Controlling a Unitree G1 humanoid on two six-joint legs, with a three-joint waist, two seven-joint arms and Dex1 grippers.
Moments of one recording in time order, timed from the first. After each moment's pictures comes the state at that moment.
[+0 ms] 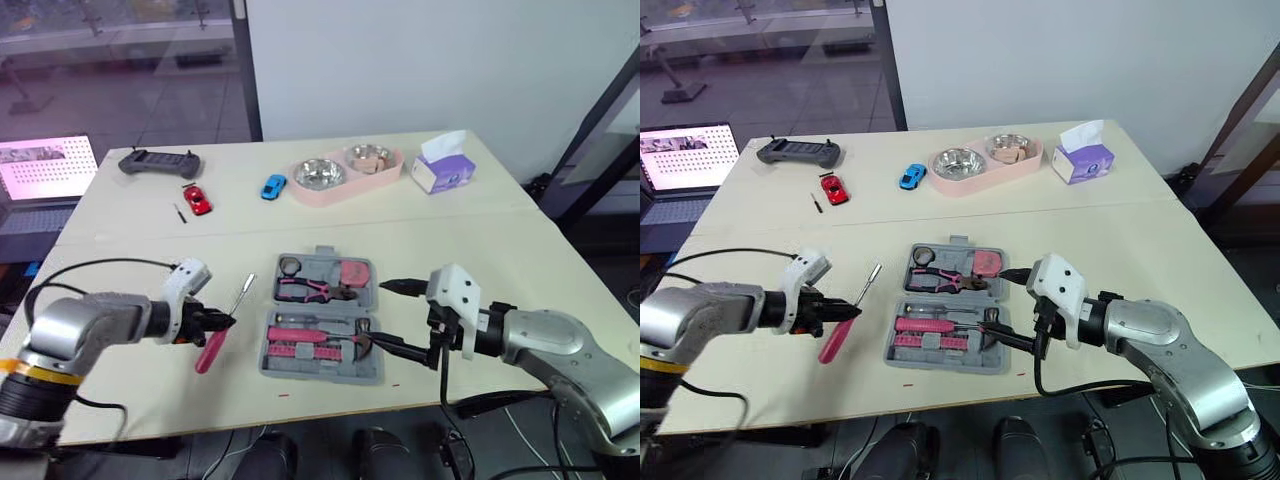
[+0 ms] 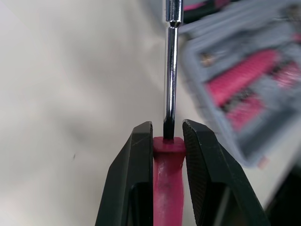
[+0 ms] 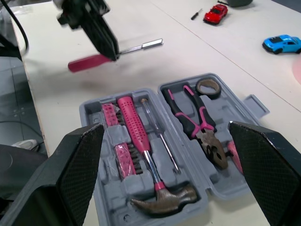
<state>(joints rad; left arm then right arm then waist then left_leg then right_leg) -0.31 0.81 0.01 -0.18 -0.66 1.27 -0.58 -0.08 -0.77 -0.03 -0.65 0.51 0.62 0.80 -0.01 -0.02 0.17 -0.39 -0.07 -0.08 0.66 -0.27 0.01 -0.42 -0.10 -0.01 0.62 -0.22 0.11</state>
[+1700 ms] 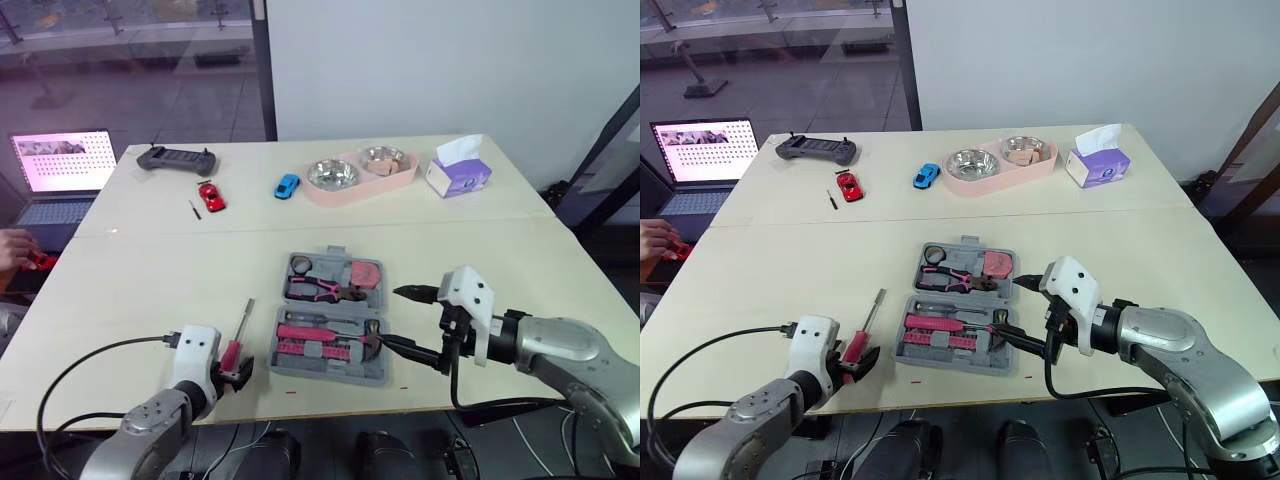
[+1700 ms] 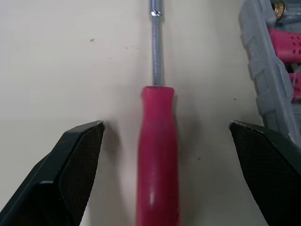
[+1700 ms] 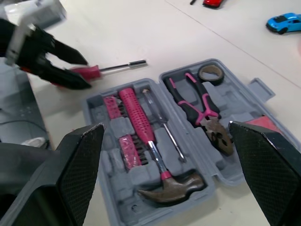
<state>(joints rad) 0.28 0.28 0.05 -0.58 -0.28 0.86 -0.17 -0.03 -0.83 -0.10 -0.68 0.60 0.70 0.77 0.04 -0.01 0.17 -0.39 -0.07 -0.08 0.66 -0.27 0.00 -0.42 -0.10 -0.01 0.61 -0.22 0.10</state>
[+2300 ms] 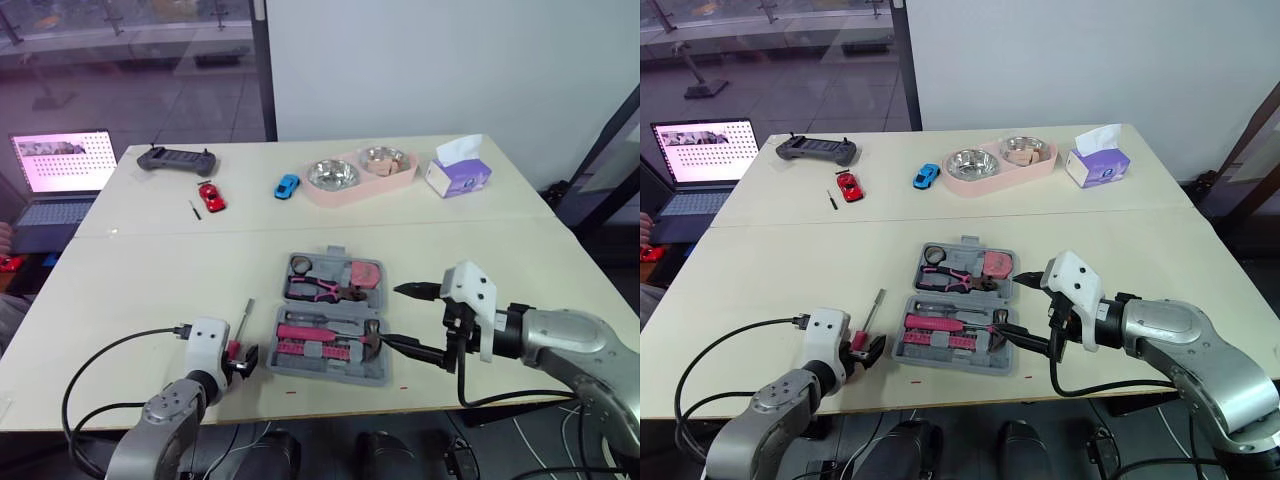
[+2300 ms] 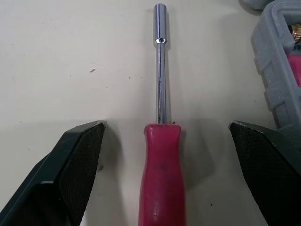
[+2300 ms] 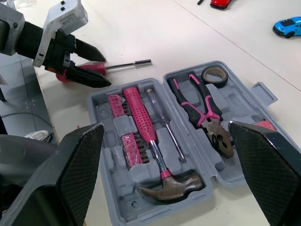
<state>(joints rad) 0.20 0.26 0.01 -0.50 -0.21 0.82 -0.15 -0.06 -0.85 -0.11 -0.68 0.61 0.71 0.79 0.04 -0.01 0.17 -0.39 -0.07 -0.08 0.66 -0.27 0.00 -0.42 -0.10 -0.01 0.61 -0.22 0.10</state>
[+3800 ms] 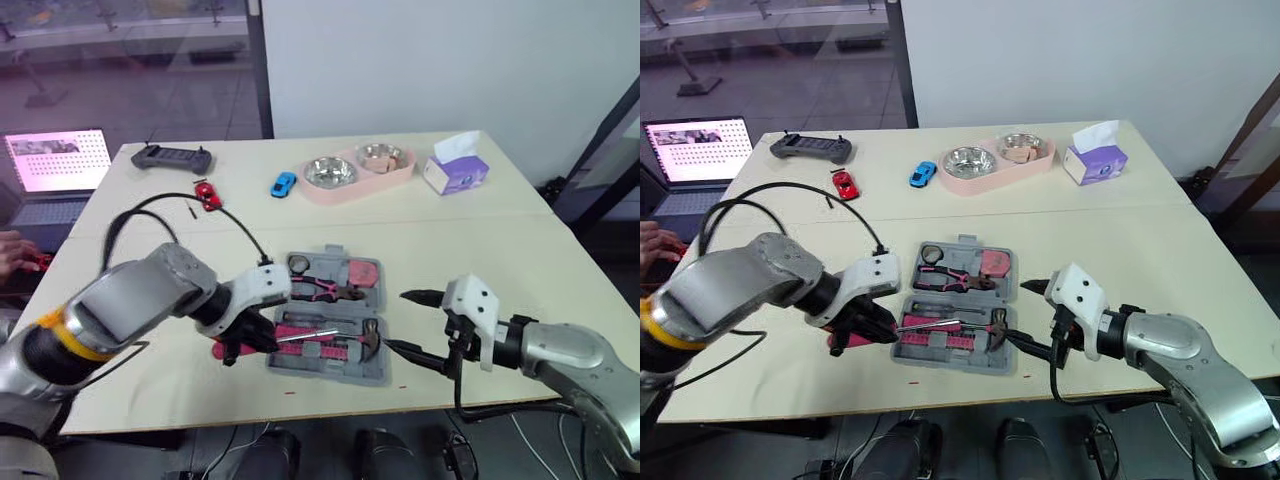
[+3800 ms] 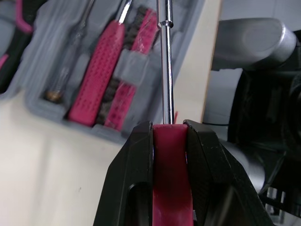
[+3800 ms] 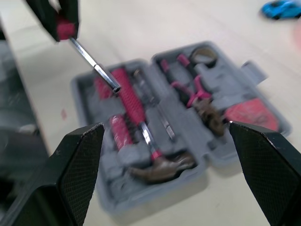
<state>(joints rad) -0.86 0.89 -0.60 -0.53 -0.50 1.32 -1.08 0.05 -0.85 -0.10 -0.65 0.51 0.60 0.81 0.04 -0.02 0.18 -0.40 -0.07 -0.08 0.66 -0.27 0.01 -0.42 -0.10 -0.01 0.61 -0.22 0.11</state>
